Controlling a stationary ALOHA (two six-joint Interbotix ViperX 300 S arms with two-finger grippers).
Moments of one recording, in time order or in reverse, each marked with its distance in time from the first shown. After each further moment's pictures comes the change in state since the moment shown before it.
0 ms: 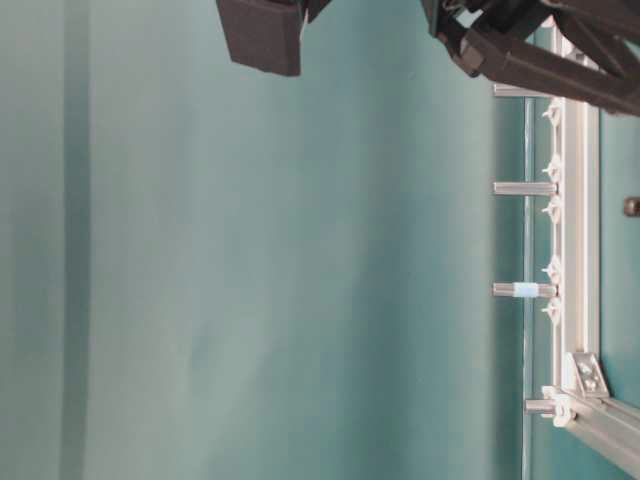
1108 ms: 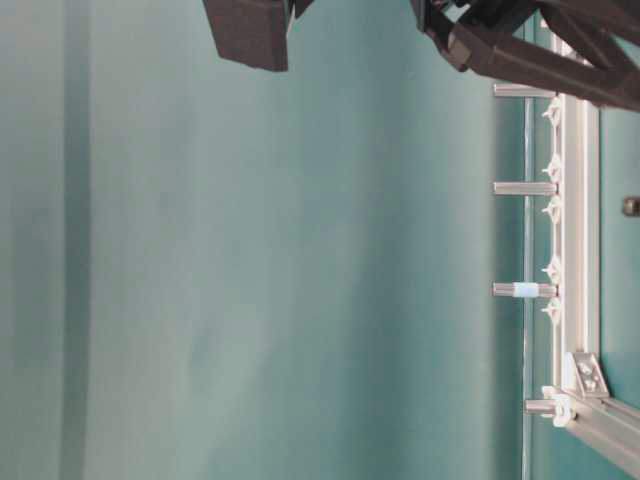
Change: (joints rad) left arm -0.048 0.121 -0.020 0.000 0.025 -0.041; right arm 0.000 -0.028 0.000 0.002 0.035 0.000
